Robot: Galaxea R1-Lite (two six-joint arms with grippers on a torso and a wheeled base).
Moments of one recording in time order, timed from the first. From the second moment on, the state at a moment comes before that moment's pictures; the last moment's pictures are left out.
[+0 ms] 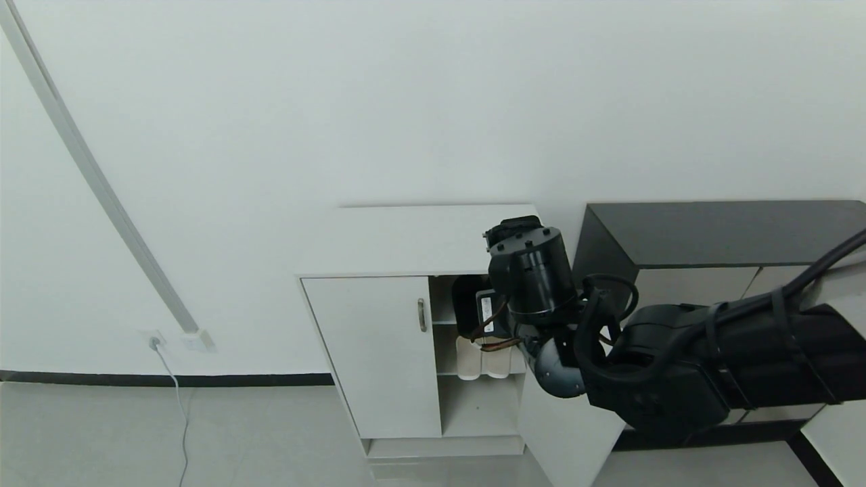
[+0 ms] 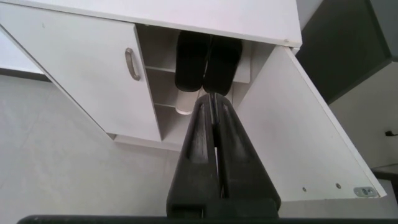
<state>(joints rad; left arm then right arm) 0.00 0.00 0.00 0.00 -0.03 -0.02 0.89 1.99 -1.25 -0.37 -0.73 0.21</state>
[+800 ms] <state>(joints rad) 0.00 0.00 0.00 0.00 -0.03 -0.02 0.85 2.01 -1.25 -0.38 -0.73 0.20</state>
